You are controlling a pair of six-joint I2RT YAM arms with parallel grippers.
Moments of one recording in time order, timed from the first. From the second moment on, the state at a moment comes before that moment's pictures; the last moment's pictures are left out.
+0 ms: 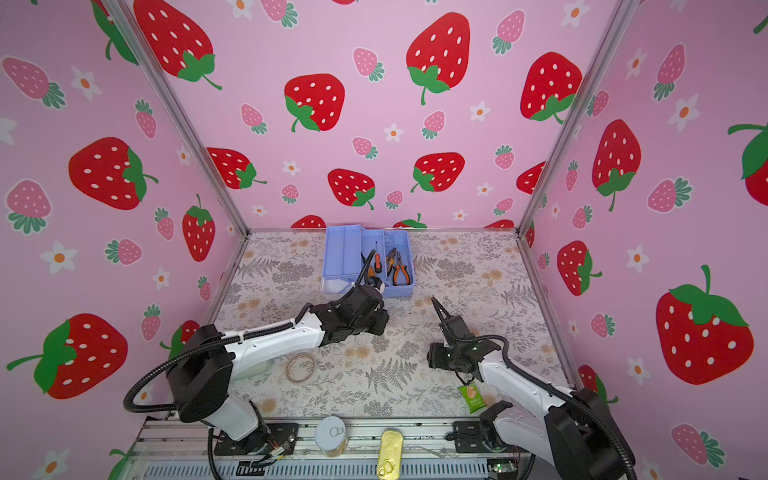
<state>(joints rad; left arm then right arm) -0.87 1.63 1.09 -0.31 -0.14 -0.50 0.60 1.14 0.45 -0.40 -0.12 0.58</state>
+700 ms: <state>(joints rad) -0.87 1.62 1.09 -0.33 -0.15 -0.49 0.61 1.42 0.56 -0.19 -0.15 0.51</state>
